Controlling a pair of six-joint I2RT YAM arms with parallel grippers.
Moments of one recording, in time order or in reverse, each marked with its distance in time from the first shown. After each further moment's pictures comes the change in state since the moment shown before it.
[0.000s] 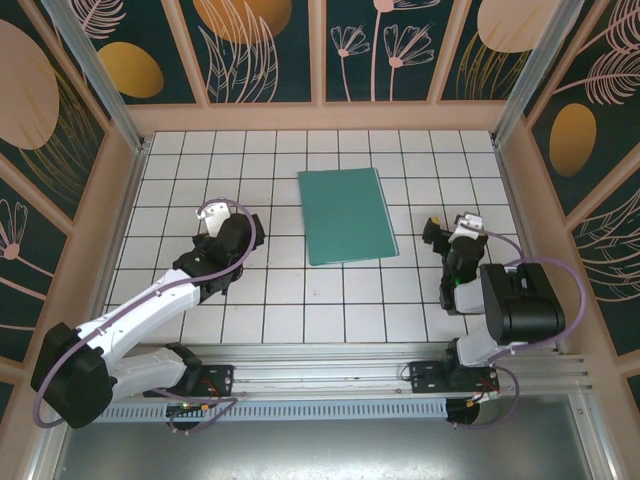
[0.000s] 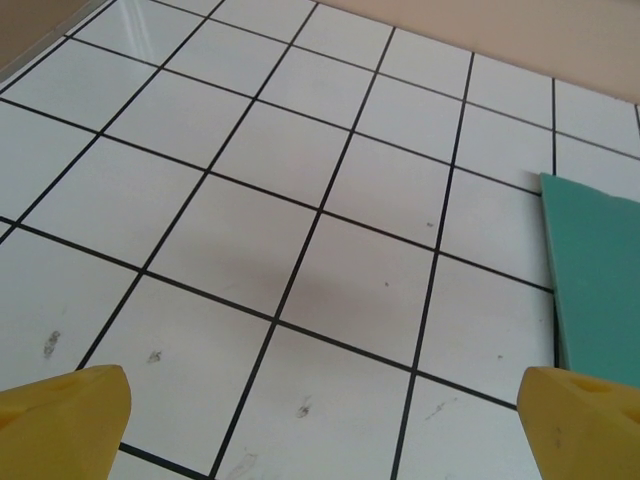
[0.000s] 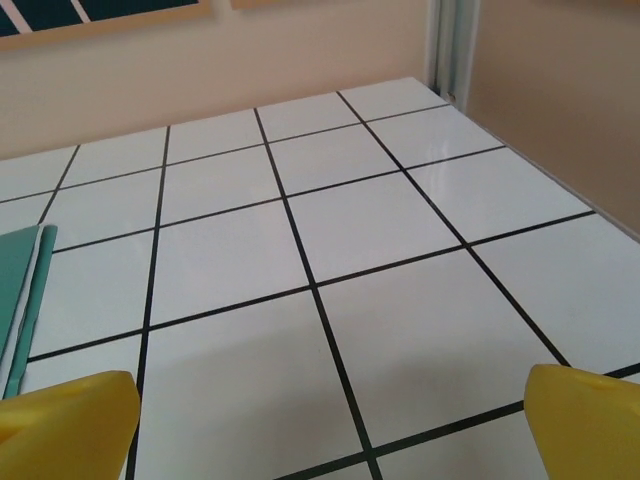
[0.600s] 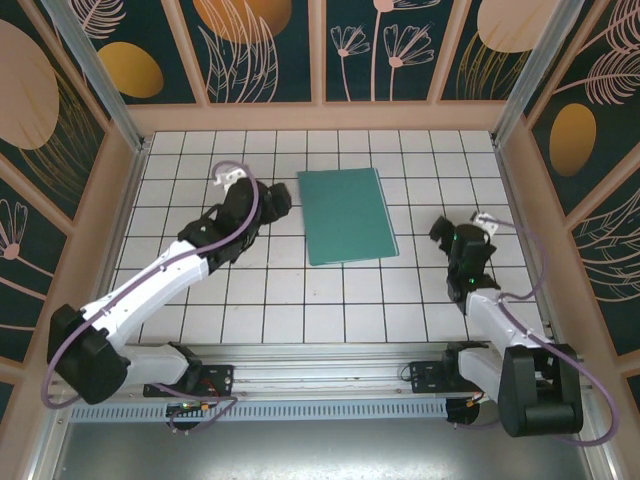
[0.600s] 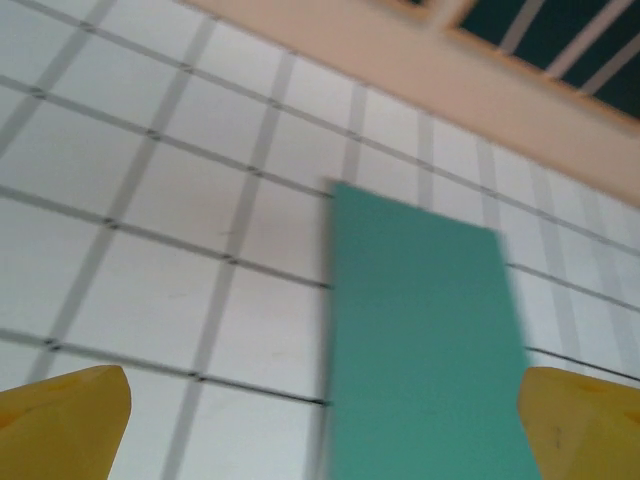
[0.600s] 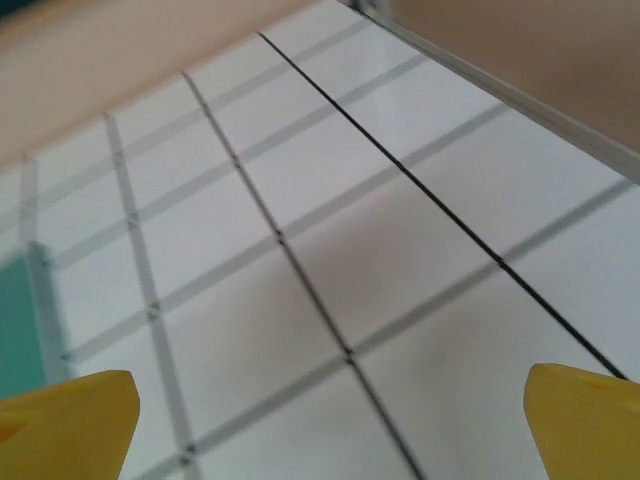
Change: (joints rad) left arm -0.012 0.119 0.277 -0.058 0.218 -0.052; right arm 0.050 -0.500 0.121 -0.873 0.150 0.273
